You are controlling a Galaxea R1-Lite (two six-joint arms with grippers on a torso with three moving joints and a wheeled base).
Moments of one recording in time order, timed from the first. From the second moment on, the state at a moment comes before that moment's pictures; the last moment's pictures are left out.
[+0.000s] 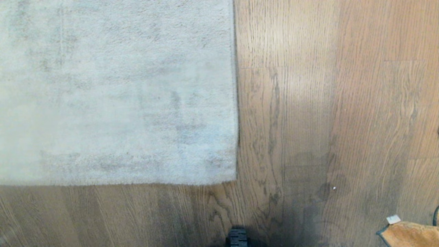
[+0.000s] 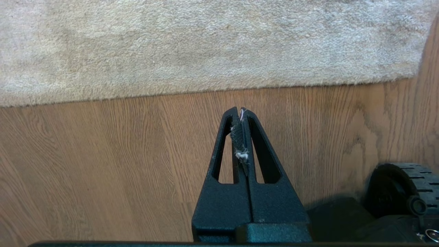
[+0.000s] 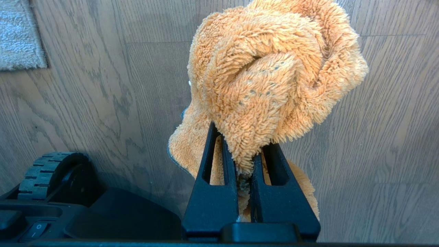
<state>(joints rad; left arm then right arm) -0.01 0.00 0.00 0.00 0.01 0.02 0.00 0.00 0.00 0.00 0.01 -0.03</state>
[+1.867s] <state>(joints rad) -0.01 0.00 0.00 0.00 0.01 0.00 0.00 0.00 0.00 0.01 0.01 -0.03</state>
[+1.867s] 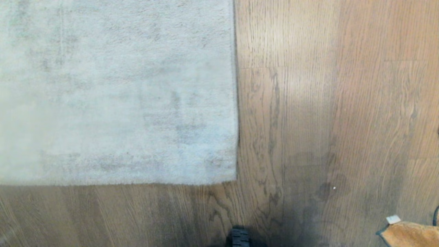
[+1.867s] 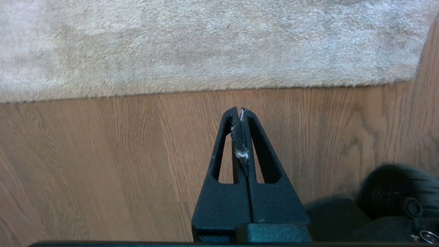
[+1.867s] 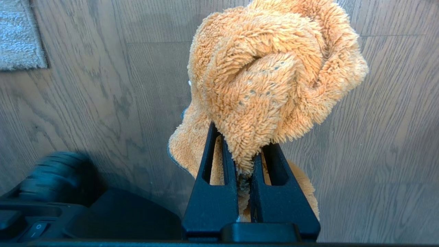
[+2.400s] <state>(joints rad) -0.01 0.00 0.00 0.00 0.01 0.00 0.00 0.00 0.00 0.00 0.01 -0.03</state>
